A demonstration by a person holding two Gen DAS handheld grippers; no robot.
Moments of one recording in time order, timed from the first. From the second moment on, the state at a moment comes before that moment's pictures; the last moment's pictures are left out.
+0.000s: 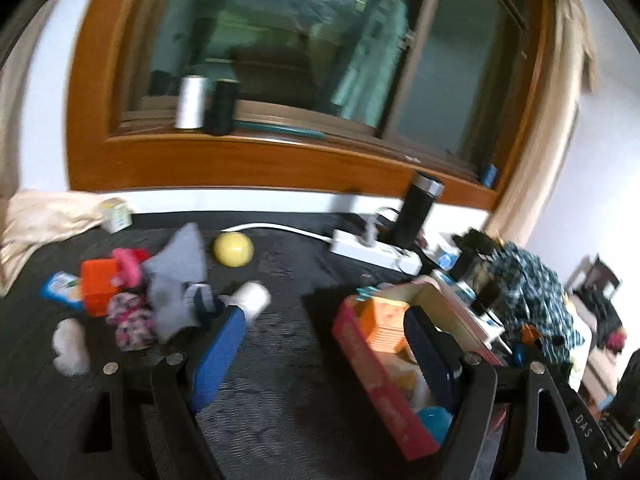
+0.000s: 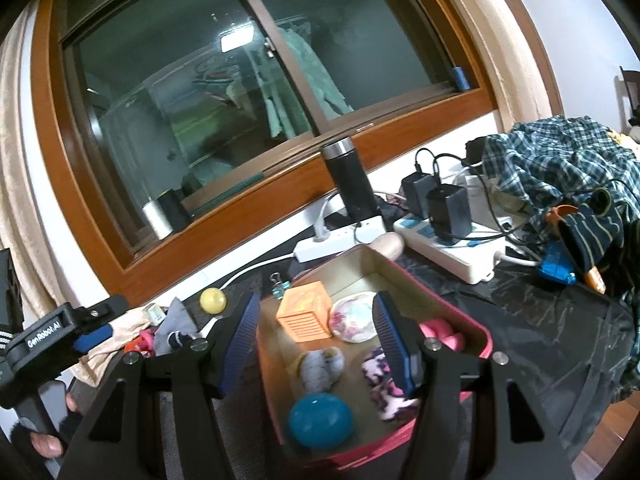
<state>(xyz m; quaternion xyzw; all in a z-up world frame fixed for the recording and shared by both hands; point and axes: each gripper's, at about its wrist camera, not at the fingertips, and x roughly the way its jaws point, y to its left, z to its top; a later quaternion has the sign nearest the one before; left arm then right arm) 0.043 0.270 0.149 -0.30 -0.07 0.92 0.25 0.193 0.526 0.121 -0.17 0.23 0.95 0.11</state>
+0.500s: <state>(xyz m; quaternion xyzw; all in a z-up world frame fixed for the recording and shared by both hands) -0.014 0.175 0.086 -0.29 -0.13 0.94 0.10 0.154 0.484 0.116 -0.21 0.19 0.95 0.08</state>
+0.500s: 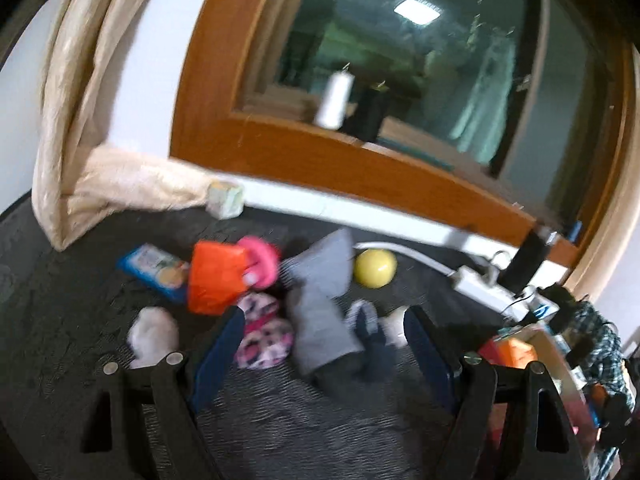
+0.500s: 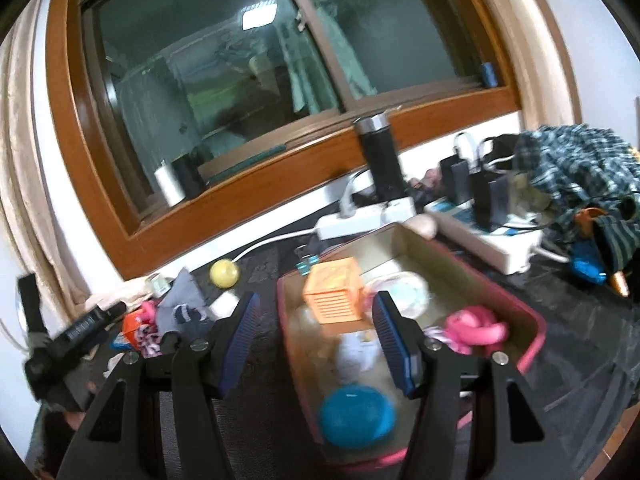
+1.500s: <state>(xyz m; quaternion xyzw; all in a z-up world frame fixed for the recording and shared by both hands) -0.047 0.050 0.065 -0.41 -0.03 0.90 0.12 0.065 0.322 0.109 -0.33 0.16 0.93 -0.05</state>
